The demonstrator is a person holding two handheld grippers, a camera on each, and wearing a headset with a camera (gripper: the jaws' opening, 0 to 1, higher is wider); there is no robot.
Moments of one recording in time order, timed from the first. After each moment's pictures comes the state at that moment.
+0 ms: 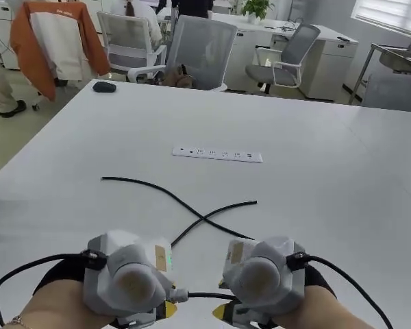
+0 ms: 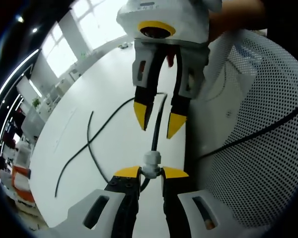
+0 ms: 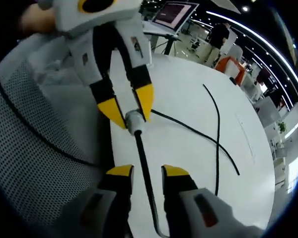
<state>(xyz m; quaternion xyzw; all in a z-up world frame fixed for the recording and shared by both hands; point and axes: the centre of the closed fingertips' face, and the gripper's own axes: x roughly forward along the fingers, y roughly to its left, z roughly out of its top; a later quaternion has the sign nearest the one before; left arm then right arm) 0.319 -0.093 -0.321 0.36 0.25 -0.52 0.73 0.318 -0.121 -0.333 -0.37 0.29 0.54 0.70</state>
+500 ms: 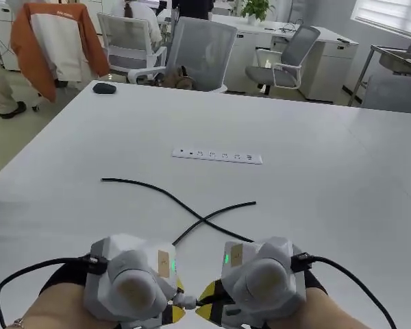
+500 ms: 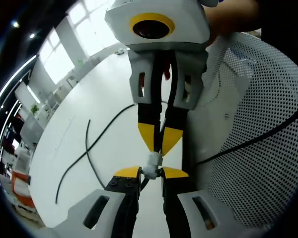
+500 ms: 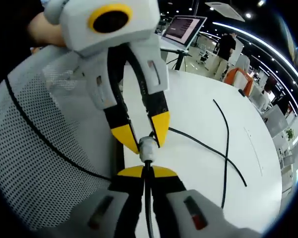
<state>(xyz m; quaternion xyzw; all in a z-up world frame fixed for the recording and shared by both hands) 0.327 -0.096 -0.325 0.36 0.23 -0.53 0.73 0.308 -0.108 -0.327 -0.34 0.27 0.57 0.70</state>
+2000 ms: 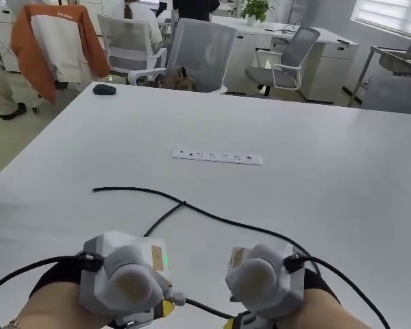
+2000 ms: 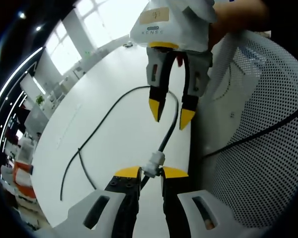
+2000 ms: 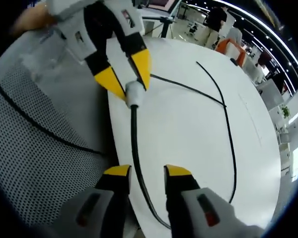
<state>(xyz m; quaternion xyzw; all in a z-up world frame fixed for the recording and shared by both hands) 0.327 -0.087 -0.318 0.36 0.26 -0.50 0.75 0.316 -0.138 -0.347 -0.35 0.34 0.52 0.70</state>
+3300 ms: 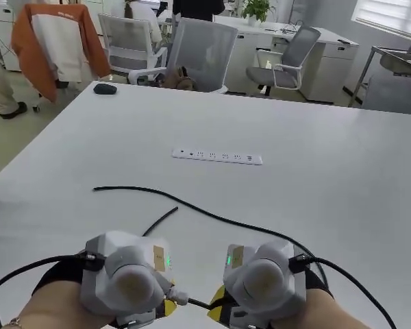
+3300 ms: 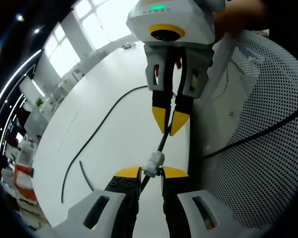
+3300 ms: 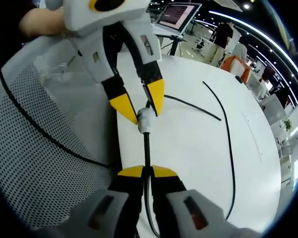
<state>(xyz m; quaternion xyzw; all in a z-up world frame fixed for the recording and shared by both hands) 0.328 -0.089 -0.319 0.37 0.25 -0.50 0.74 0.316 -0.132 -0.343 -0.35 0.32 0.53 0.70</state>
